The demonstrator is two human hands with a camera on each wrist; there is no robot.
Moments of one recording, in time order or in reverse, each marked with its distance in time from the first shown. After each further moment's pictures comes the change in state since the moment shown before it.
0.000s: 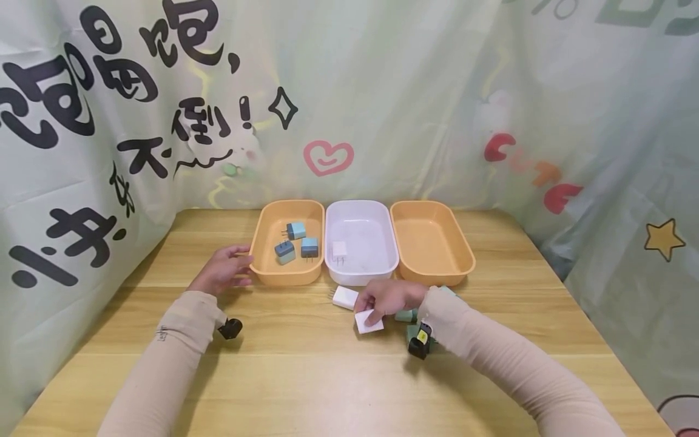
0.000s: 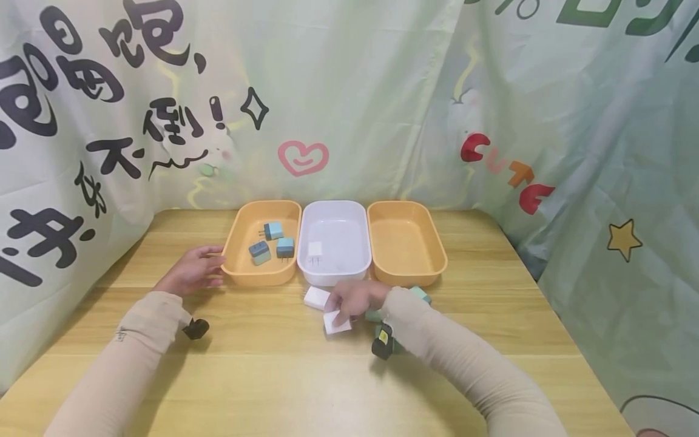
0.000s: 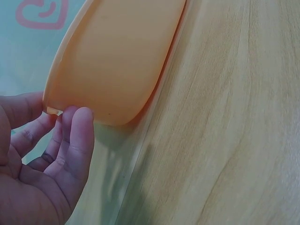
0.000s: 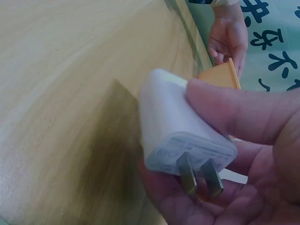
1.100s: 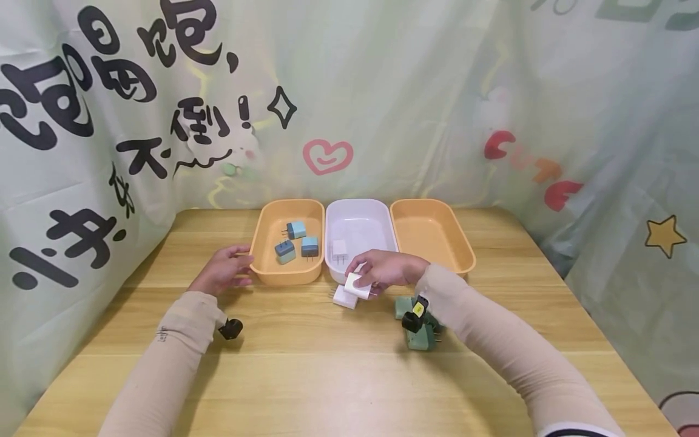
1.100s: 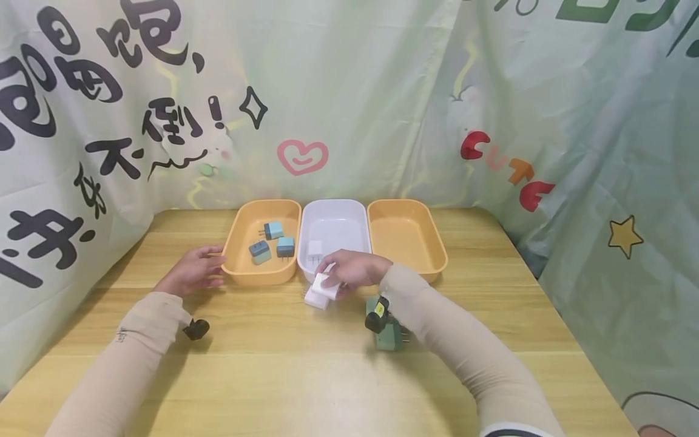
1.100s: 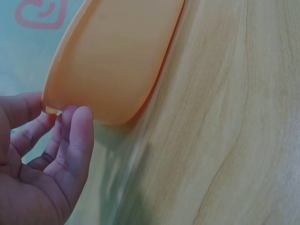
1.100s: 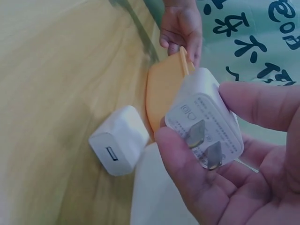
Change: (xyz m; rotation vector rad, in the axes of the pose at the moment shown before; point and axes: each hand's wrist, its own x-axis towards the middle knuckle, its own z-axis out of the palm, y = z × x) left_hand -0.001 0.000 0.001 0.000 -0.011 0.006; right_hand 0.009 -0.022 -0.035 0.322 0.074 0.040
